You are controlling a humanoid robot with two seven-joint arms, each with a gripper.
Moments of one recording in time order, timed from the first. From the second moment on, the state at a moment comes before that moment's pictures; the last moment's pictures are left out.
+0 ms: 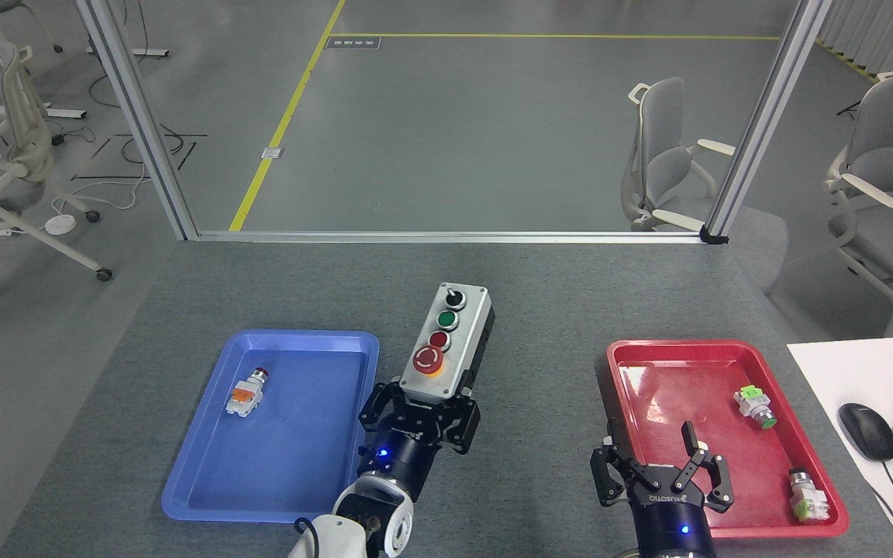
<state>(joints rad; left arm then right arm) -0.33 -0.13 -0.41 -1.13 -1.27 0.00 0.22 0.04 0.08 -0.03 -1.50 1.56 0.03 -0.12</state>
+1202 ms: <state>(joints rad) -0.48 -0.14 -0.76 -0.74 -1.25 0.07 0.20 0.06 0.08 -0.05 -1.50 1.56 0.02 -0.15</state>
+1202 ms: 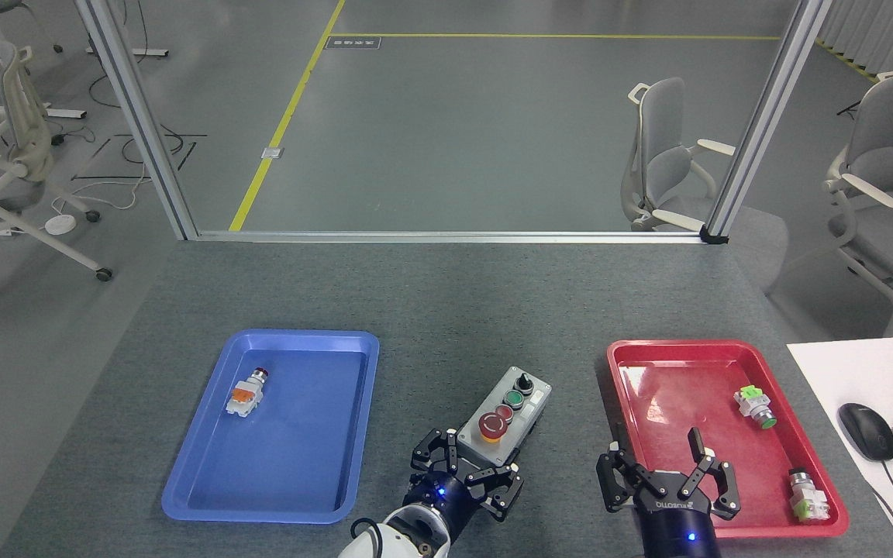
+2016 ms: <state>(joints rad) -0.48 -0.13 -0.76 -0.73 -1.25 0.09 0.18 0.06 0.09 -0.04 -1.52 1.56 -0.01 -0.09</state>
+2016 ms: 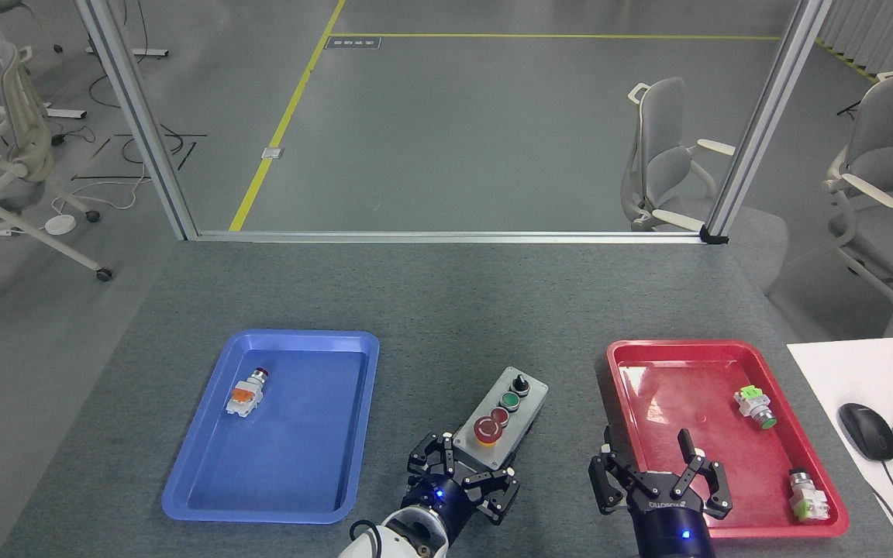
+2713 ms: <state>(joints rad) -0.37 0.01 -0.75 -0.91 -1.25 0.08 0.19 0.06 0.11 -0.03 -1.52 1.56 -0.01 -0.08</state>
